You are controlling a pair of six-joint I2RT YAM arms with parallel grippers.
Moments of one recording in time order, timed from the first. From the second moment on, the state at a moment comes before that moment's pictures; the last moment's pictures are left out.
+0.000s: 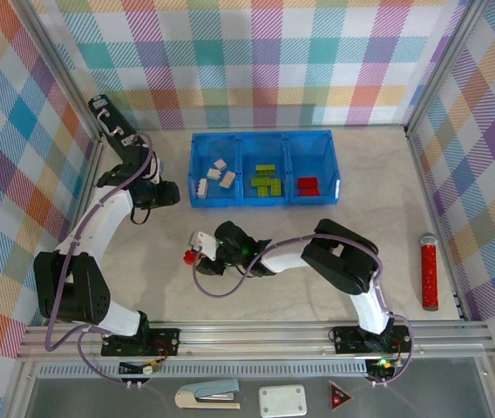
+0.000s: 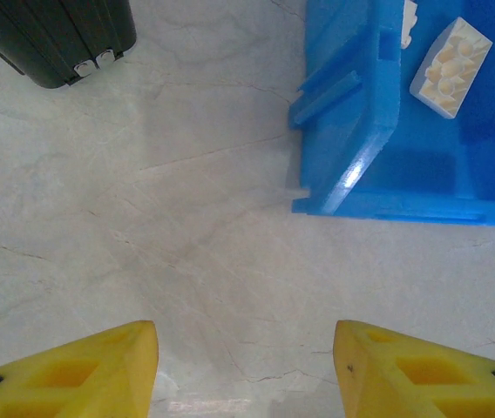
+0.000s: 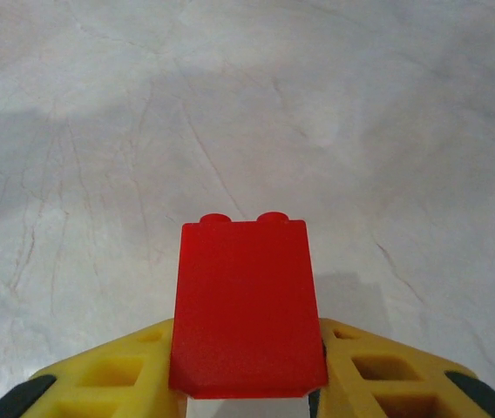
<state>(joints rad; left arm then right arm) -0.09 1.47 1.21 -0.79 0.09 -0.25 1.04 2.00 1.03 0.40 -0.26 -0.17</state>
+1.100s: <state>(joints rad) -0.09 1.48 1.21 -0.79 0.11 -0.25 0.41 1.46 0.87 -0.06 -0.21 0.01</state>
